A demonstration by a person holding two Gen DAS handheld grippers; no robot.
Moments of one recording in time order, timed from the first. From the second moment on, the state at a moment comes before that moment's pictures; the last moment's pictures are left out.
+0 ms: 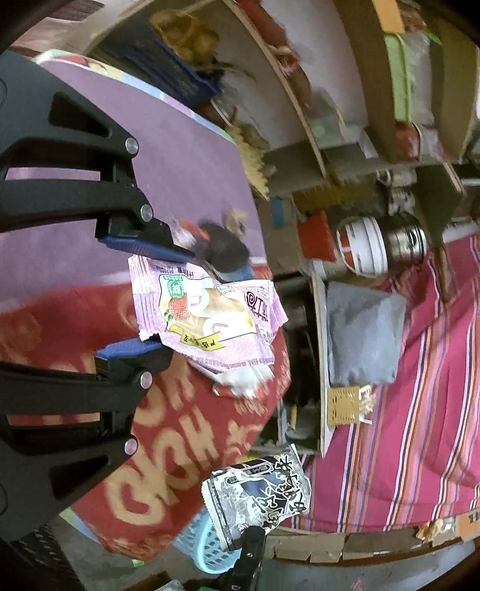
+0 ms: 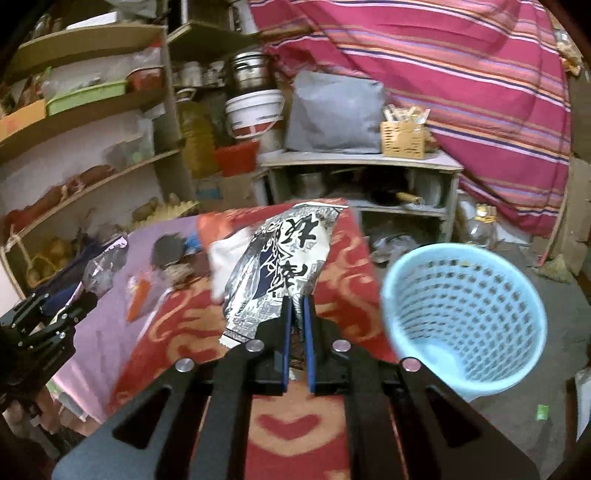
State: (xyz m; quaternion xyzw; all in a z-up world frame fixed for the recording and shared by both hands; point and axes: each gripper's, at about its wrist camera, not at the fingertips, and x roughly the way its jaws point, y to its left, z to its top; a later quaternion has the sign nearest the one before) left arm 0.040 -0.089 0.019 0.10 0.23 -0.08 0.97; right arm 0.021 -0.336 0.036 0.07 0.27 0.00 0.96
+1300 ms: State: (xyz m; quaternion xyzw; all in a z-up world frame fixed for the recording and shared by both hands) left arm 0.091 -0.338 -0.003 0.09 0.25 -0.26 0.93; right arm 0.021 -0.555 -0.005 0.15 0.30 -0.16 0.93
